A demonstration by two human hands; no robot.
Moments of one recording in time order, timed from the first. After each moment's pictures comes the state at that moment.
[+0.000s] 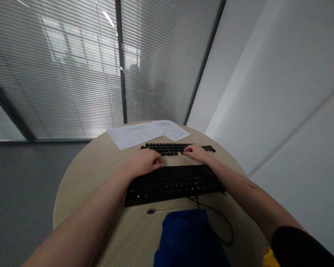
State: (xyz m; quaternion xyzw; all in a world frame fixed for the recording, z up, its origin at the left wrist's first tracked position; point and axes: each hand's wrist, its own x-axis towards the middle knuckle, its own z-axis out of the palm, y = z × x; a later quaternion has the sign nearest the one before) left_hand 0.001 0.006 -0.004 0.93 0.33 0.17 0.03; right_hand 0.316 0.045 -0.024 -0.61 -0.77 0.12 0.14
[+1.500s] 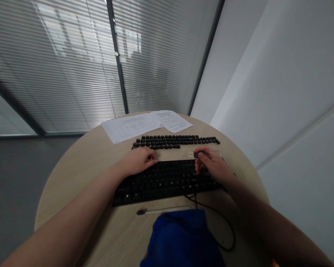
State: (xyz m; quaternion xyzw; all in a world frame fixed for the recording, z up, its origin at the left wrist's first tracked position) left_hand 0.007 0.015 -0.027 0.90 0.40 0.10 0.11; right_hand 0.318 -0.066 -0.036 -0.45 -0.58 0.46 0.49
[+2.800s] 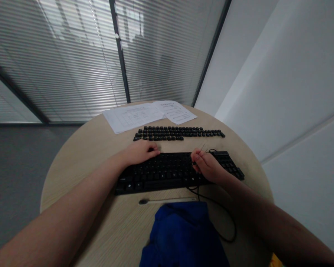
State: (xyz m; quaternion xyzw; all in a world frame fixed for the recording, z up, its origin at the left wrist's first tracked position) left_hand 0.006 0.024 -0.040 0.89 0.41 0.09 0.18; right_hand 0.301 -0.077 -0.049 -0.50 -0.70 0.37 0.33
